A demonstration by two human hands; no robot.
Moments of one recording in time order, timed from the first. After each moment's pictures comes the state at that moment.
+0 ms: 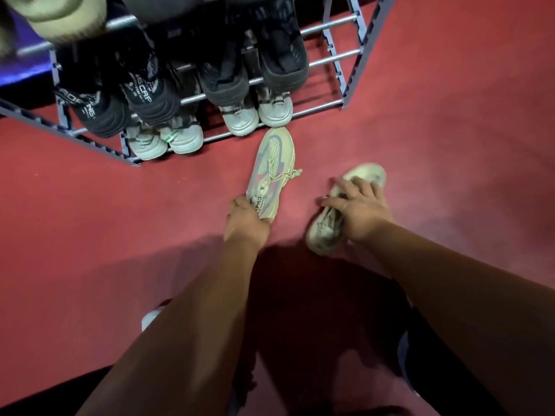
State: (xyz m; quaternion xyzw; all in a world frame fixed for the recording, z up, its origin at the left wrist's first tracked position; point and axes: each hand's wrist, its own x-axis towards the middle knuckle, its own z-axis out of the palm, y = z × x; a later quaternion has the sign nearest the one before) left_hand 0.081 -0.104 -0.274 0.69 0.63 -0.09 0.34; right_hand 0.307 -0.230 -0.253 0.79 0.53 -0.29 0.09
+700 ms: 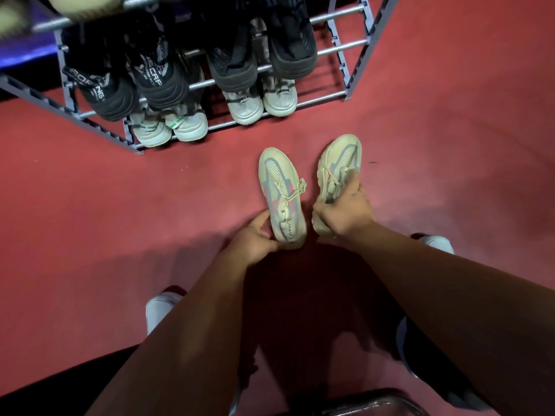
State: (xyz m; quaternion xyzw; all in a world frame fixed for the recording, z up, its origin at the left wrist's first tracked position) left_hand 0.040 -0.142 -0.269 0.56 0.56 -0.12 0.59; right_hand 0.254 -0.222 -0.248 0.88 0.24 -0.38 -0.16
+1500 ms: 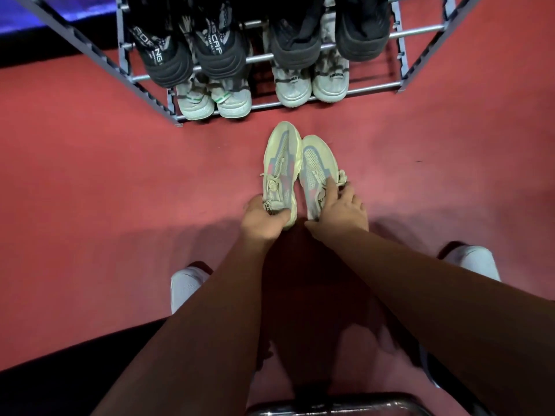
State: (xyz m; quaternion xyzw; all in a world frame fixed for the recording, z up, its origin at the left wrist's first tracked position) left_hand 0.004 -0.125 -0.272 0.54 0.70 -0.02 0.47; right_hand 0.164 -0.192 -0.265 0.84 0.43 -0.31 0.10
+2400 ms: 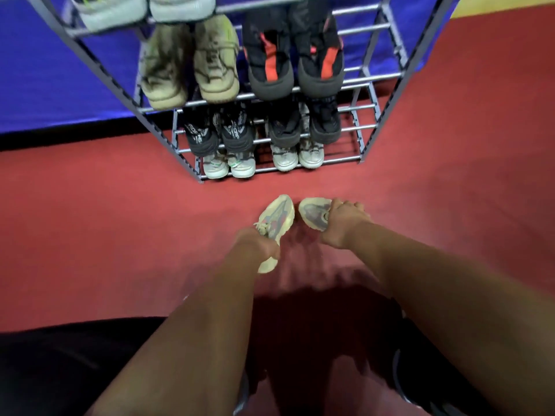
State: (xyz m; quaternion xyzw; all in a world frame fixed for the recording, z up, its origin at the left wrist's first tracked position) left_hand 0.022 -0.124 -0.108 0.55 0.70 -0.17 0.42; right_hand 0.226 -0.183 -0.102 0.82 0.47 -0.31 0.12
